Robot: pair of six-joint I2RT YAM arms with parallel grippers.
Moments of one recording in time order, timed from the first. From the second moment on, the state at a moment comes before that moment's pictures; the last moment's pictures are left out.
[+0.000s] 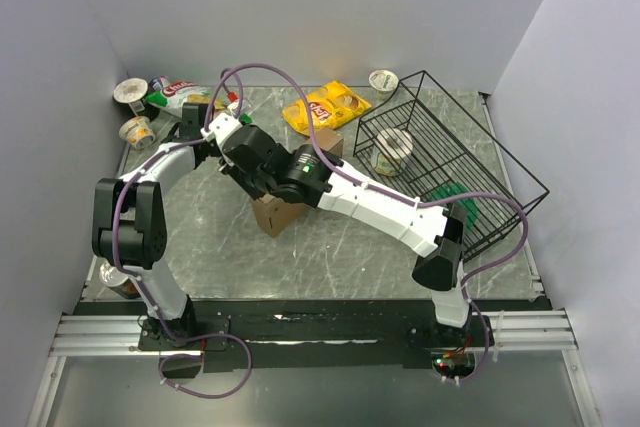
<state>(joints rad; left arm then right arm) -0.09 1.76 1.22 -0.19 1.18 0.01 1.15 1.95 2.15 -0.87 0.32 0.05</state>
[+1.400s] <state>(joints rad) -0.10 1.74 1.20 -0.16 1.15 -0.01 1.16 1.98 2.17 -0.88 0.37 0.06</state>
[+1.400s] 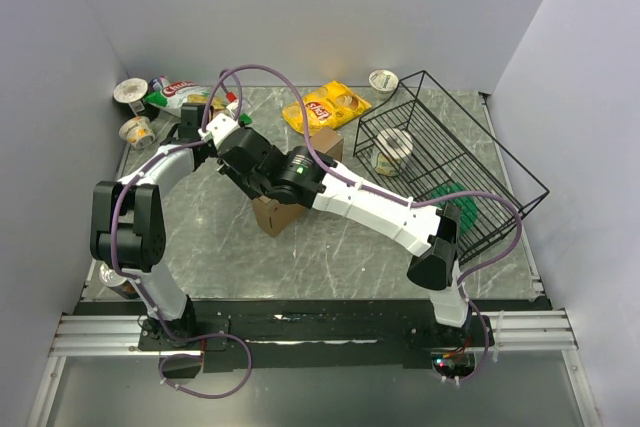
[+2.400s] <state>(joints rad) -0.10 1.74 1.20 -0.16 1.15 -0.01 1.17 1.98 2.18 -0.88 0.37 0.05</state>
